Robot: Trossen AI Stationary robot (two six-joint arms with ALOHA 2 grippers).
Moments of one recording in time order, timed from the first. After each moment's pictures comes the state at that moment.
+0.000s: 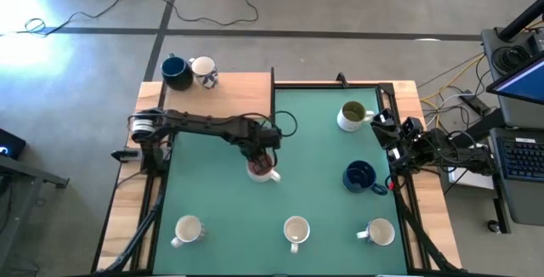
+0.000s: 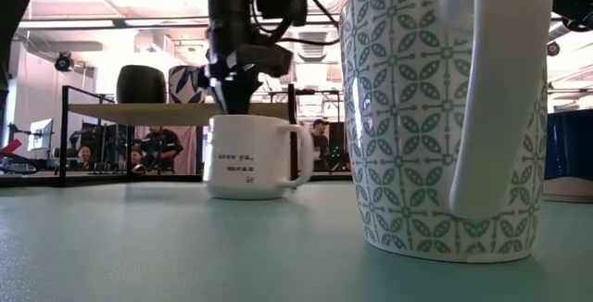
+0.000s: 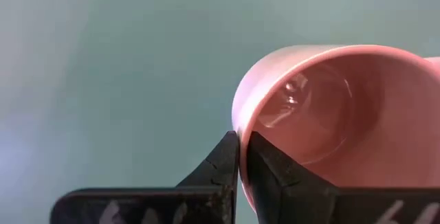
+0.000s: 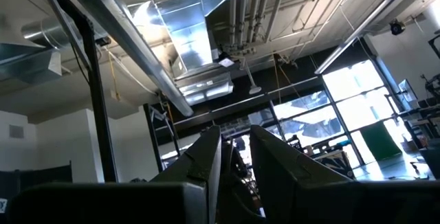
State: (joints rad) left arm 0.05 1.86 1.46 -1.06 -0.15 -0.53; right arm -0.06 0.03 0.01 0.63 0.08 0.29
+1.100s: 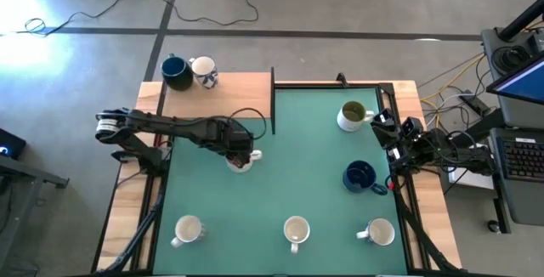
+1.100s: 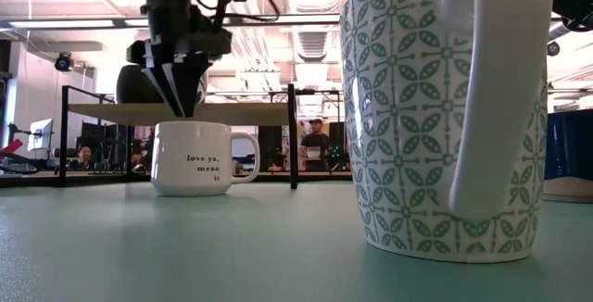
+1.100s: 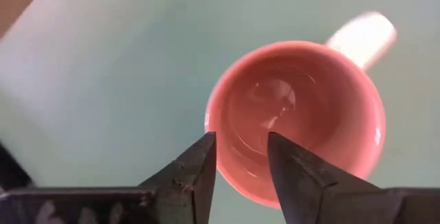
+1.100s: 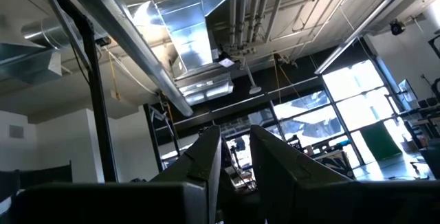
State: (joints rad) left arm -0.01 1.56 1.20 -1.09 -0.29 -0.79; right arm -0.06 0.03 0.01 0.63 0.08 0.29
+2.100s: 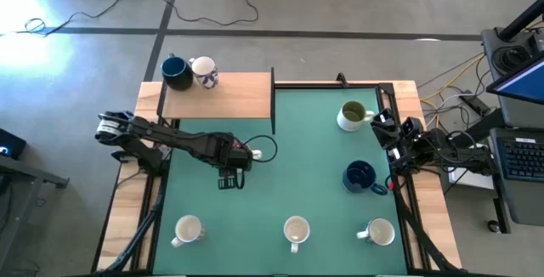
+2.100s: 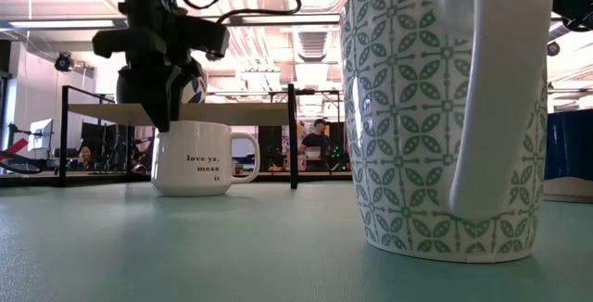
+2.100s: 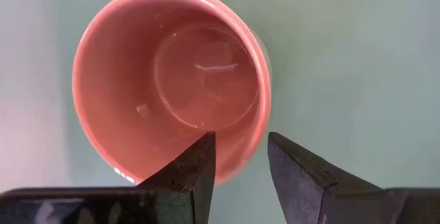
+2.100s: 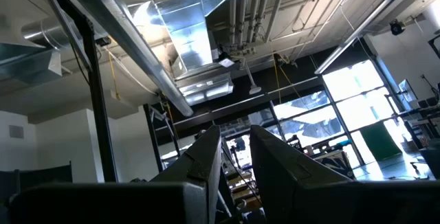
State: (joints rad) left arm -0.12 1.57 1.11 -0.98 -0.20 -0.20; right arm -0.06 0.03 0.01 0.63 0.08 0.29
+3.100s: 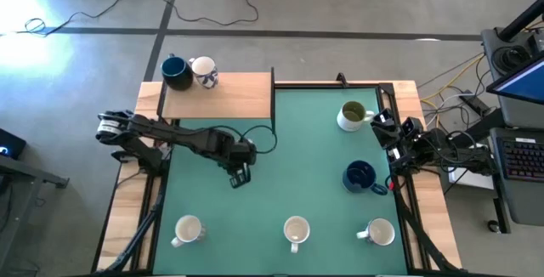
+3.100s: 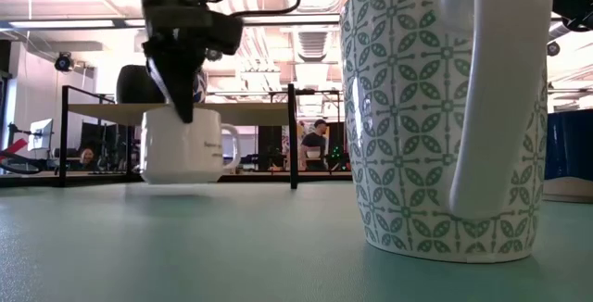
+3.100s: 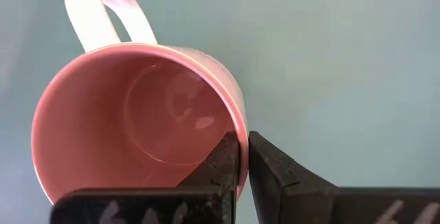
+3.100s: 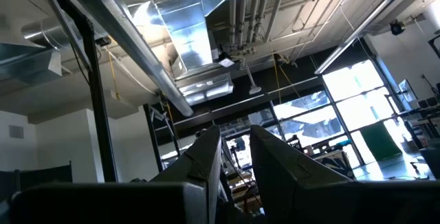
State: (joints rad) left arm -0.08 1.57 1.16 -0.92 -0.11 -0.54; right arm -0.06 0.03 0.01 0.63 0.08 0.29
